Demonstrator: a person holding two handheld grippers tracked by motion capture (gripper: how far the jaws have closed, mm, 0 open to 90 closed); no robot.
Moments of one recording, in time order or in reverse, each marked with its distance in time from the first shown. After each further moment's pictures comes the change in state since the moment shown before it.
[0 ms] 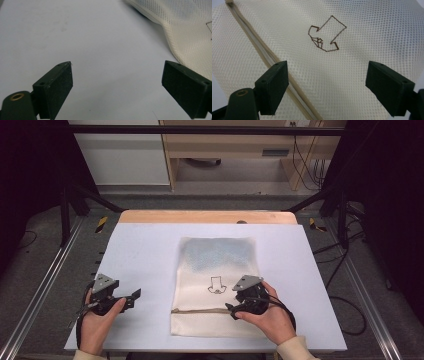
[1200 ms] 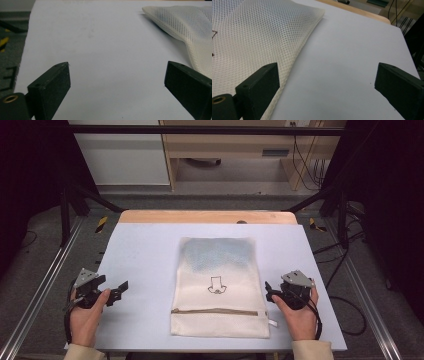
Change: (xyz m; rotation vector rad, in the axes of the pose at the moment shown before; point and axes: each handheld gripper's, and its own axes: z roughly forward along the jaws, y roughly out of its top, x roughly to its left) left arm 0.045 -0.002 -0.007 -0.071 0.037 -0.121; right arm -0.080 -0.080 -0.015 -0.224 -0.434 0.322
